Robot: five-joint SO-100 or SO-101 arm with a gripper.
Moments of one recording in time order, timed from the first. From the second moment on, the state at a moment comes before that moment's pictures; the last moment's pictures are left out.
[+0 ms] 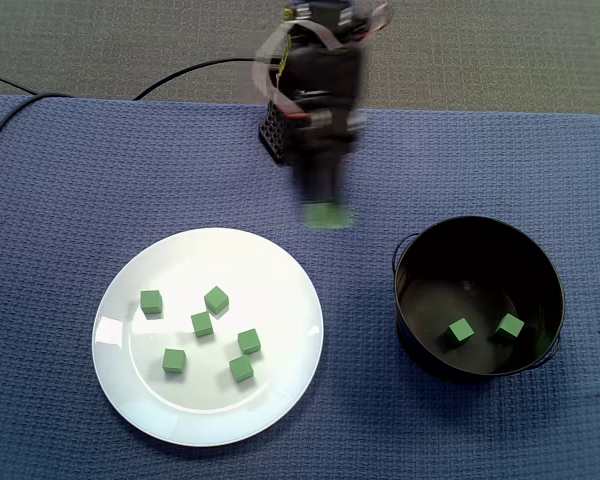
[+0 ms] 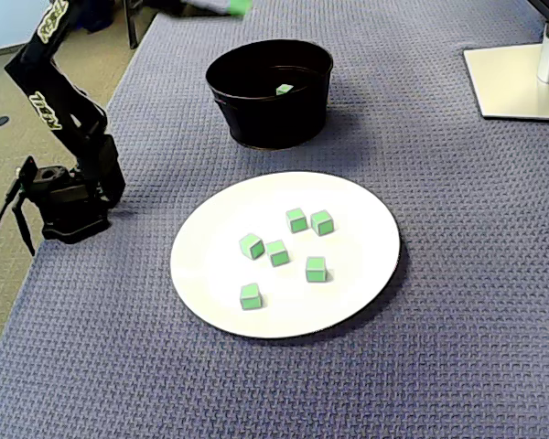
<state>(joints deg) -7.1 114.6 69.2 68.1 -19.4</state>
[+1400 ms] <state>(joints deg) -38.1 72.3 57.8 77.8 -25.4</state>
